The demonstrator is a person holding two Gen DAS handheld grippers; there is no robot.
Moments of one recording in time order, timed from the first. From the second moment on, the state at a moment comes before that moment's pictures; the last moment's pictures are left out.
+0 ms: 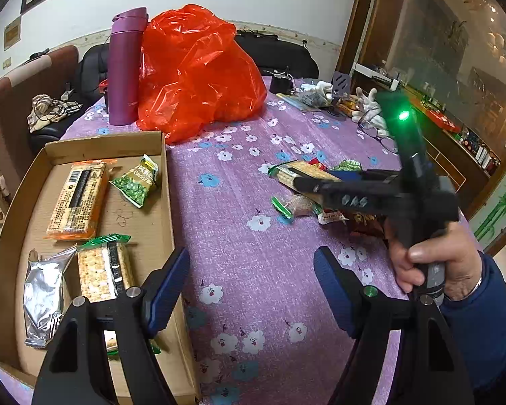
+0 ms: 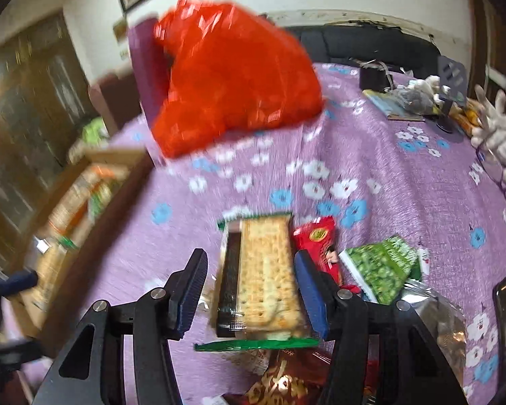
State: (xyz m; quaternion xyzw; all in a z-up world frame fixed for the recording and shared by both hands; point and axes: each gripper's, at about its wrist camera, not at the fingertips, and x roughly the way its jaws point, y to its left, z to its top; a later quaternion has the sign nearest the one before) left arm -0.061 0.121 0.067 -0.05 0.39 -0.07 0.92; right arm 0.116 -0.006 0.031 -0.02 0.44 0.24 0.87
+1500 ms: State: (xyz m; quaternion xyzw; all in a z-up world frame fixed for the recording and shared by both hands) left arm 0.047 0.051 0.019 -0.05 0.44 -0.09 0.89; right arm 0.095 -0.061 0.061 0.15 0.40 0.25 0.87
